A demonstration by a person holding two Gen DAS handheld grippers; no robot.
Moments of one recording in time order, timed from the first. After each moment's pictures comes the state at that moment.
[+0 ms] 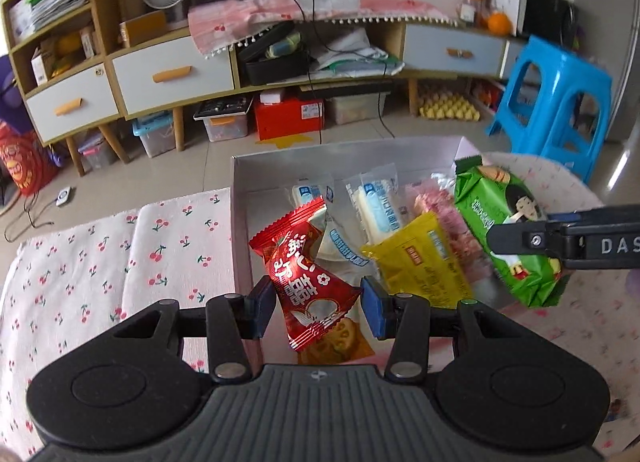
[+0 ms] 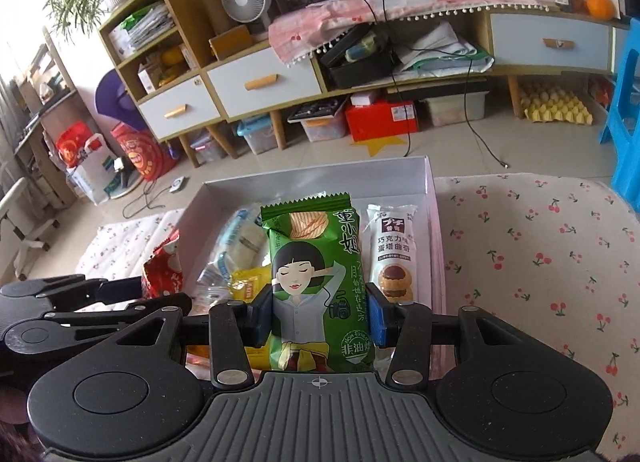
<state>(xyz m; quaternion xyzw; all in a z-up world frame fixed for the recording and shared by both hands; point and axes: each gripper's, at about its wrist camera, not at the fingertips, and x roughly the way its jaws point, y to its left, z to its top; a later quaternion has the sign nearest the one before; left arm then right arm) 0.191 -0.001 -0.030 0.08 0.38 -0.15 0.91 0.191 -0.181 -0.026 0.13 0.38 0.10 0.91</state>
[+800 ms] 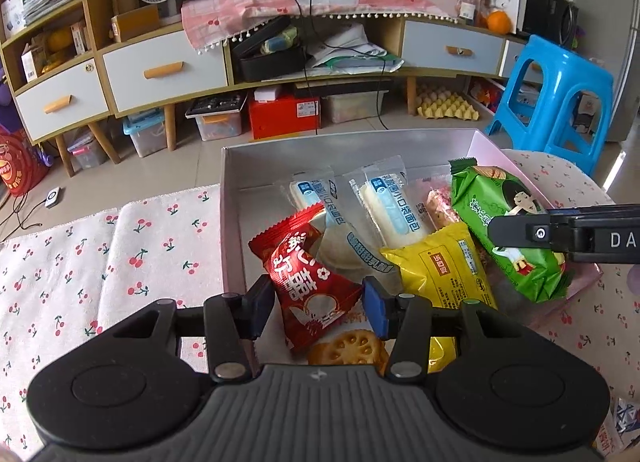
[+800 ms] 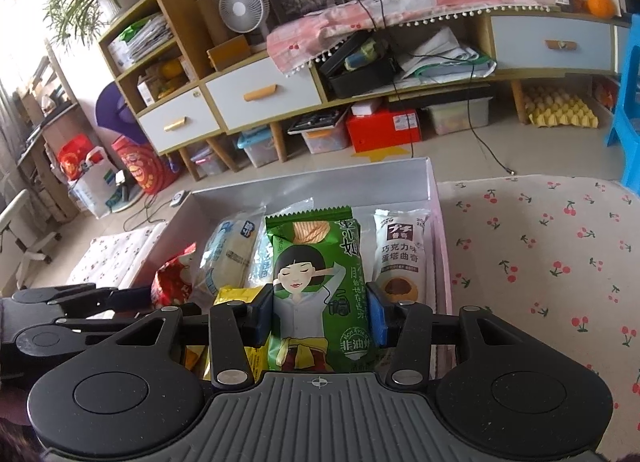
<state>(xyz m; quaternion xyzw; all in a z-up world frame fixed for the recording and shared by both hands) 0.207 -0.001 -0.043 0.07 0.38 -0.17 0.91 0.204 -0.183 -0.043 0.14 0.36 0.11 0.92</state>
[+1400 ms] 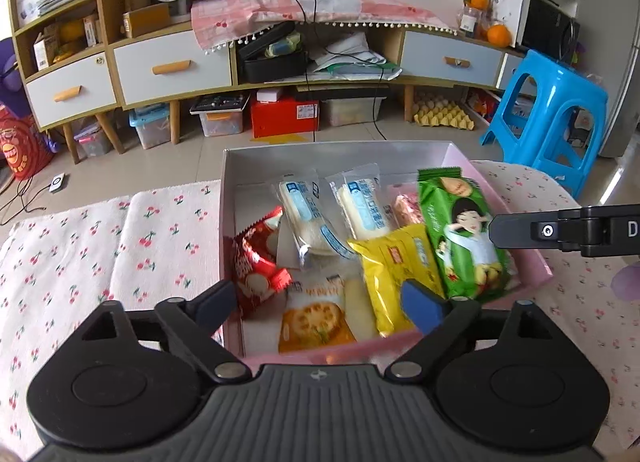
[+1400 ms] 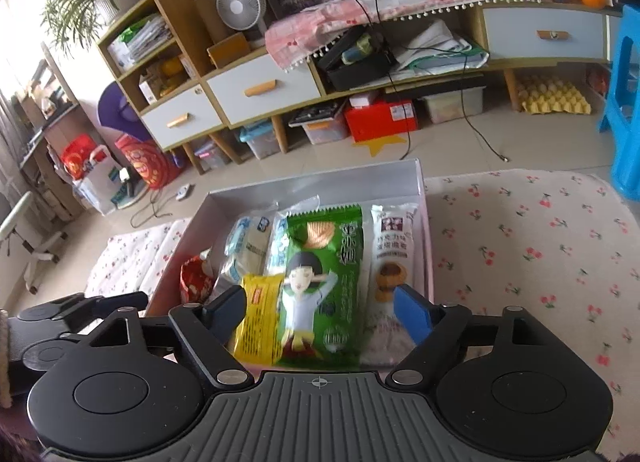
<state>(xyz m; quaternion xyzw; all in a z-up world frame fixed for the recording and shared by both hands) 0.176 0.000 -0.020 0.04 0.39 -0.16 0.91 0.179 -0.193 -0.007 0.15 0.38 0.10 0.90</state>
